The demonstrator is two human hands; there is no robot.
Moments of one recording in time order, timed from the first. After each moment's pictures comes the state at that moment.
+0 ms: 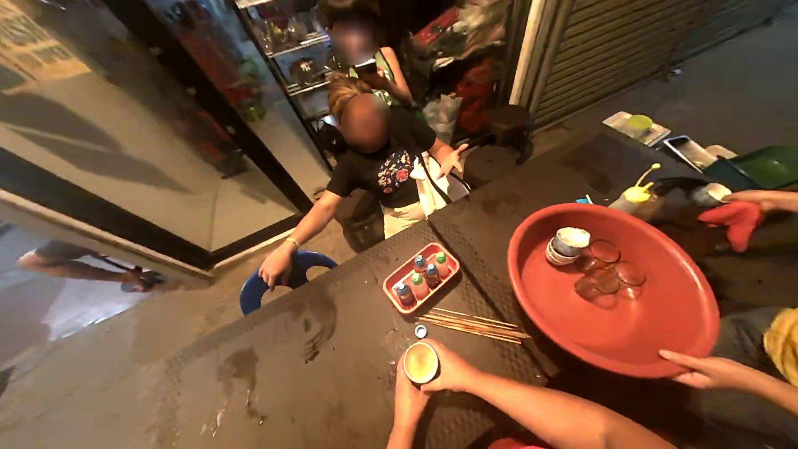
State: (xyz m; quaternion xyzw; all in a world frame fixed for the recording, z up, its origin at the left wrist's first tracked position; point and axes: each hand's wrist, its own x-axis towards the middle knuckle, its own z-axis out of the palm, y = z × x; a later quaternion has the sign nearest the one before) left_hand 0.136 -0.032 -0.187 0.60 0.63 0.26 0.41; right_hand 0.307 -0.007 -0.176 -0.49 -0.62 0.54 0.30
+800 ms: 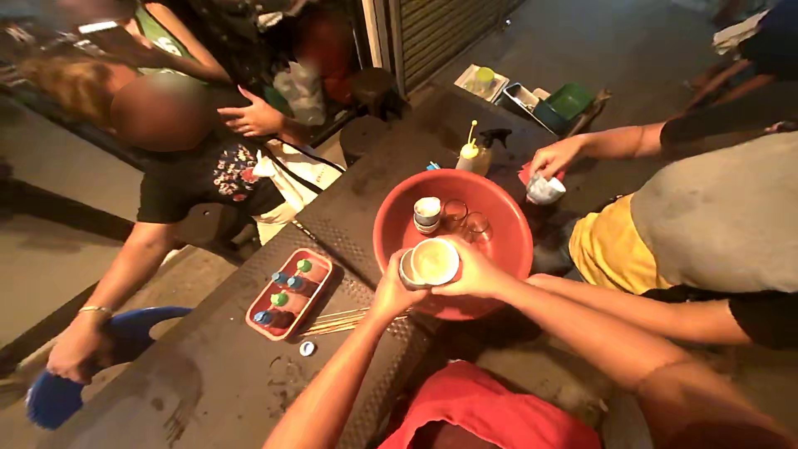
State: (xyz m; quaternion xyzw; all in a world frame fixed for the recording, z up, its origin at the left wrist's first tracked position) left_hand 0.429 0.036 -0.040 0.79 0.32 0.14 0.51; right_hand 0.613 -0.084 0.016 -0.68 -0.56 0.31 0.36
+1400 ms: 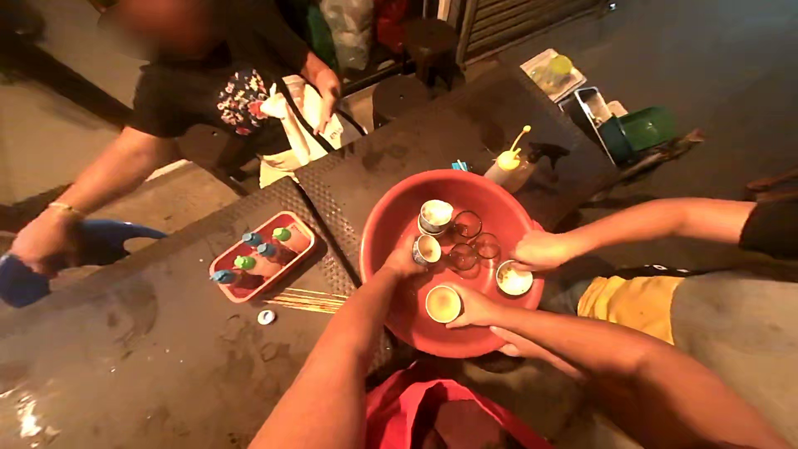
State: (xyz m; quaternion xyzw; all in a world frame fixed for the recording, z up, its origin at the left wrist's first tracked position) left_hand 0.541 0.100 -0.161 0.75 0.44 -0.06 0.50; right_hand 0.715 -0.082 -0.145 -0.56 -0.58 0.56 0.19
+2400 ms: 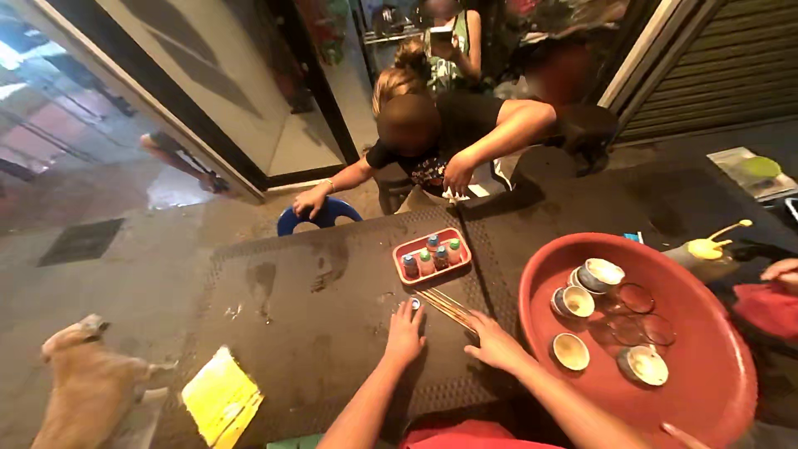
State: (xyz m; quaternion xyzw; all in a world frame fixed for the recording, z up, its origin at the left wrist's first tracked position) left_hand 0.192 0.004 -0.138 0.72 0.63 -0.06 0.29; right_hand 0.439 0.003 -0.084 -0.57 -0.70 0.43 -0.08
